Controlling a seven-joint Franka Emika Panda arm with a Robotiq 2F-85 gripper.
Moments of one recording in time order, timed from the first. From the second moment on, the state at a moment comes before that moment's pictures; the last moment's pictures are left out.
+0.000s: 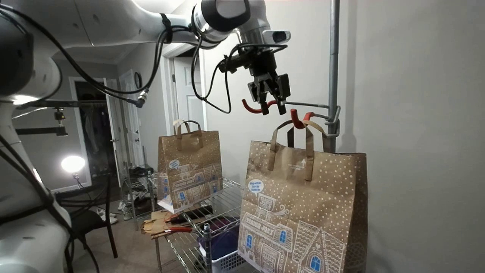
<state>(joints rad) -0.06 -0.17 -0.09 -1.60 -0.01 1.73 -0.12</state>
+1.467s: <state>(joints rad) 0.11 -0.46 0.24 -2.00 -0.23 1.79 -0.07</state>
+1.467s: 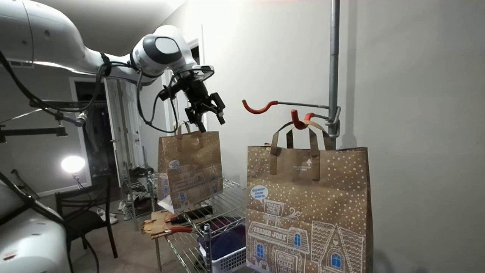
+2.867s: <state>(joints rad) 0.26 0.18 0.31 -1.31 -0.12 1.84 -0.10</state>
